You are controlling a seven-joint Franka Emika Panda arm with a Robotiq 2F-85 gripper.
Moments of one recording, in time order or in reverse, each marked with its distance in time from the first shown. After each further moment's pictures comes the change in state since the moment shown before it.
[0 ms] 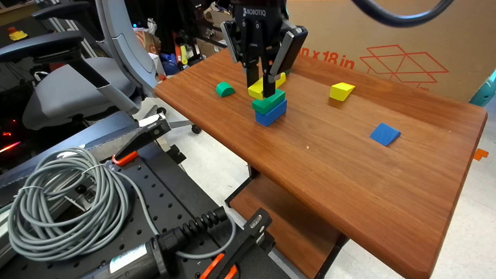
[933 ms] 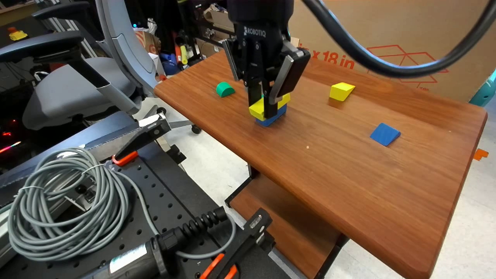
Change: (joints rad) arm -0.003 -0.033 -0.046 -0.091 -0.032 0.060 0.073
